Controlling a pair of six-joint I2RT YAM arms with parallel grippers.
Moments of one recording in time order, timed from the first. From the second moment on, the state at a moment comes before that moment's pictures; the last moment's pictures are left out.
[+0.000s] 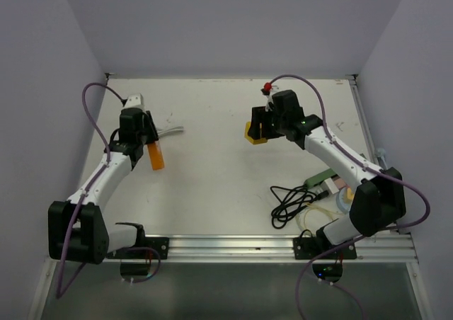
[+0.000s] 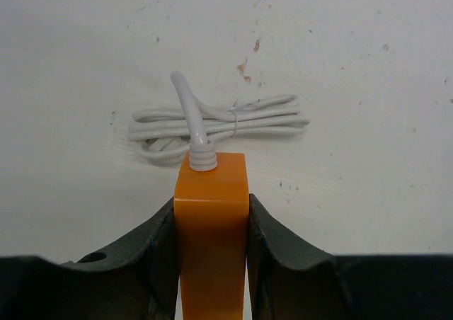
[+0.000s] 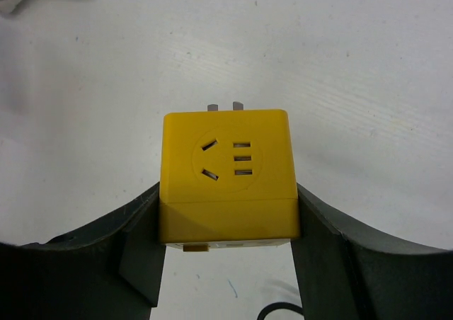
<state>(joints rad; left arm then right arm) -0.14 1.21 0.81 -0.17 -0.19 -0.28 0.48 1.49 1.24 -0.50 -0.11 0.29</state>
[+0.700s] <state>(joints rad) 0.17 1.71 0.99 0.13 0.04 -0.56 0.48 1.93 1.36 -0.21 0.20 0.33</state>
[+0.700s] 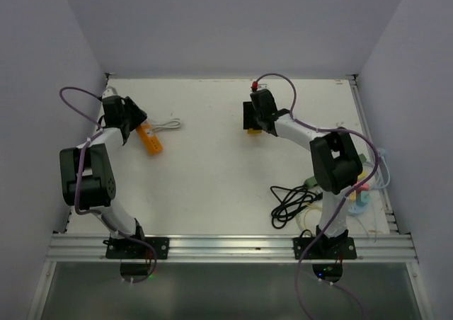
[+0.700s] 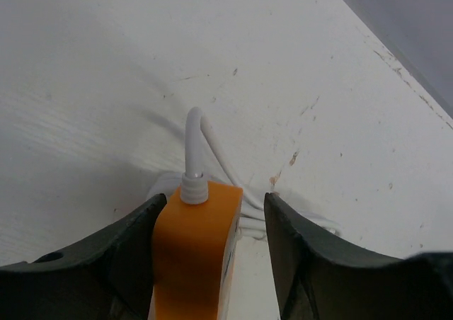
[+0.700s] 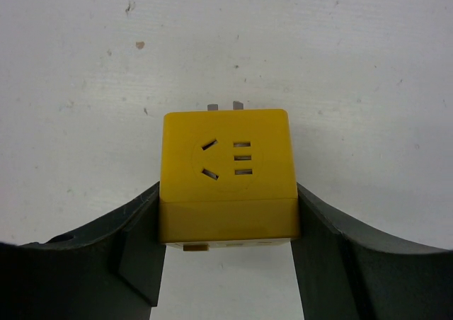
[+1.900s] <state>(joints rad) 0.07 1.13 1.05 -0.49 -0.08 -0.33 0.45 1.74 1.45 -0.48 0.43 0.49</state>
